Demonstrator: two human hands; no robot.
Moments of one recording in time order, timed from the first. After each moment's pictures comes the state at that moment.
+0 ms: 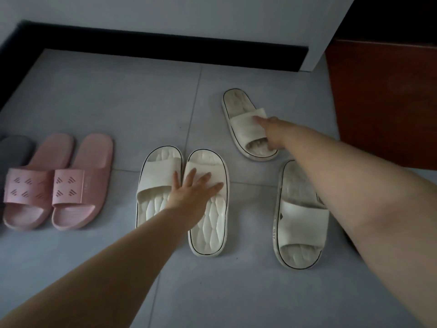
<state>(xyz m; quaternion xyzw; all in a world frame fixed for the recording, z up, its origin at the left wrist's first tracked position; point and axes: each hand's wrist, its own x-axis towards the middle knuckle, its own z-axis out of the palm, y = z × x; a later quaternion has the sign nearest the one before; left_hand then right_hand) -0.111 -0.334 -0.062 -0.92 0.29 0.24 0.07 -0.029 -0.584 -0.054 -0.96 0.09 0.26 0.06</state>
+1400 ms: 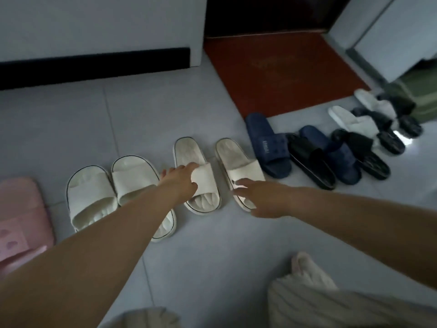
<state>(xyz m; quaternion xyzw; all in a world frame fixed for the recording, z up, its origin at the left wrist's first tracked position) -0.145 -0.373 -0.011 -0.86 0.39 0.32 -0.06 -0.310 -0.506 0.041 -0.92 0.11 0.37 0.10</state>
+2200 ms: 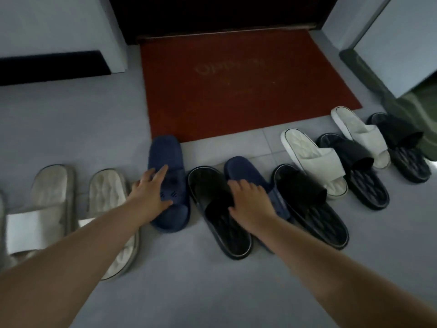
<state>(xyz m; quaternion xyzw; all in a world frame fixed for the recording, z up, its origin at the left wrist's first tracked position) -0.263 -0.680 -0.055 -0.91 0.25 0.31 -0.10 -0.418 -0.857 -0.047 -0.96 0.20 0.19 0.11</state>
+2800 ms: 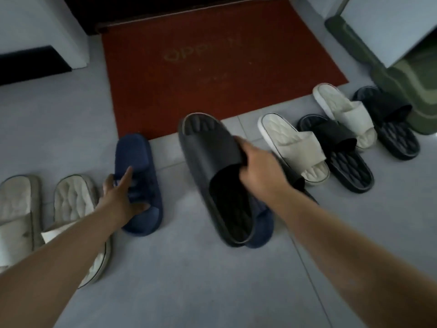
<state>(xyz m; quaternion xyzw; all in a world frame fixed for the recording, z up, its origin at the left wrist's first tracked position) -0.277 -0.705 -0.059 -0.94 0.14 0.30 -0.08 -0.437 -0.942 0.006 -0.91 0.29 0.00 0.30</state>
